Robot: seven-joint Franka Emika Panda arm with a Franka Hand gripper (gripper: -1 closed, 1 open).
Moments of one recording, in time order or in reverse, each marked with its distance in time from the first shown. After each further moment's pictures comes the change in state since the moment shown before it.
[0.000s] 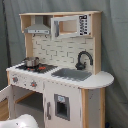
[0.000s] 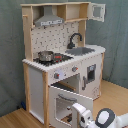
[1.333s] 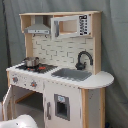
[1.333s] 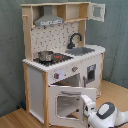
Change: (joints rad) arm 0.067 0.022 0.001 -0.287 0.156 -0.039 0.105
